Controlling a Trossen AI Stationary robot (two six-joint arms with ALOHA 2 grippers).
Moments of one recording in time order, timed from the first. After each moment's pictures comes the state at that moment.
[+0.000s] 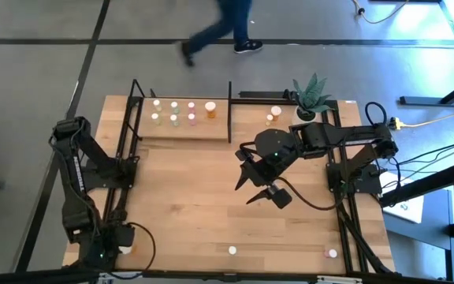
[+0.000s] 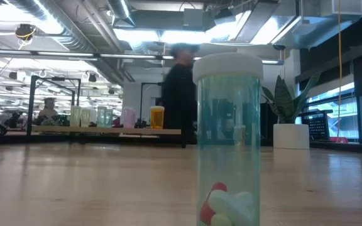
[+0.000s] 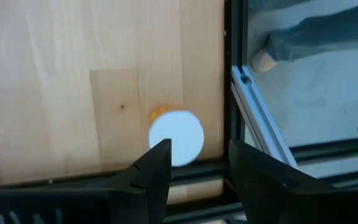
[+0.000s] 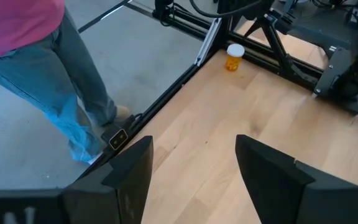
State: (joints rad) left arm -1.27 1.39 1.07 -0.93 -0.10 -1.28; right arm 0.20 1.65 1.86 -0.87 -0.41 -0.27
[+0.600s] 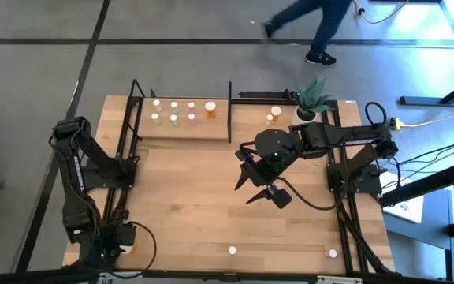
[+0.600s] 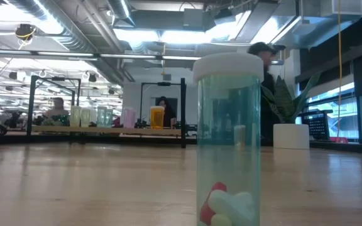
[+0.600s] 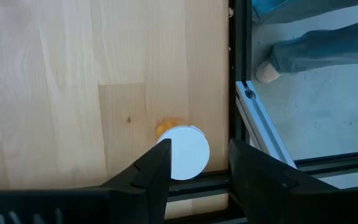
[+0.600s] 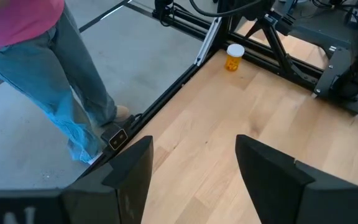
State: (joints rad) left arm -1.26 1.39 1.07 -0.93 -0.15 -1.27; right arm 0.20 1.65 1.86 -0.86 -0.41 -0.27
